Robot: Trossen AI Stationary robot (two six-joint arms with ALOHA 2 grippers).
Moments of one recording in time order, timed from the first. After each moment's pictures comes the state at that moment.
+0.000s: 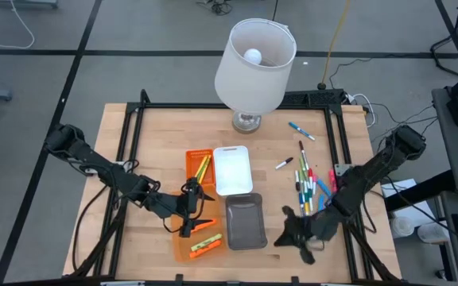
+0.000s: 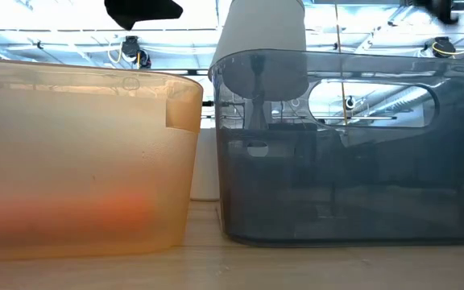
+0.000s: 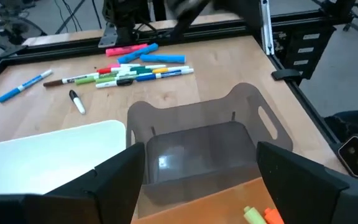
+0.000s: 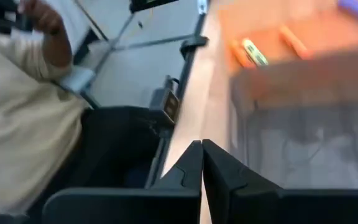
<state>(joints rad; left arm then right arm) -0.51 1.36 0.85 0.06 -0.39 -0.13 0.77 1.35 0.81 0.03 0.23 0.57</state>
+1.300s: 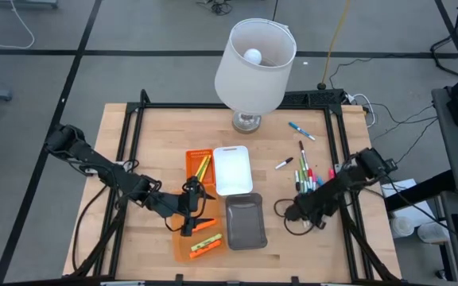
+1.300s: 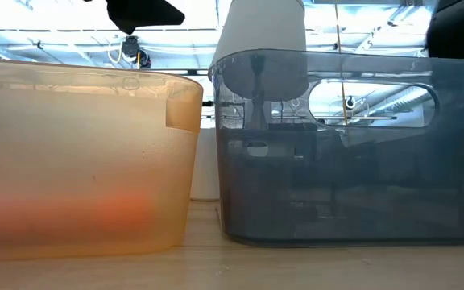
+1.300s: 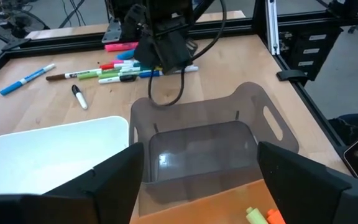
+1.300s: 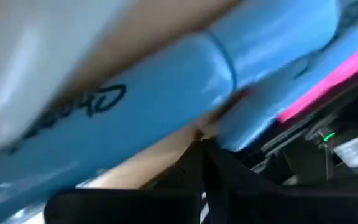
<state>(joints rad) -0.50 1.37 0.85 0.05 -0.39 -0.16 0.47 1.86 0.74 -1.17 -0.34 1.02</state>
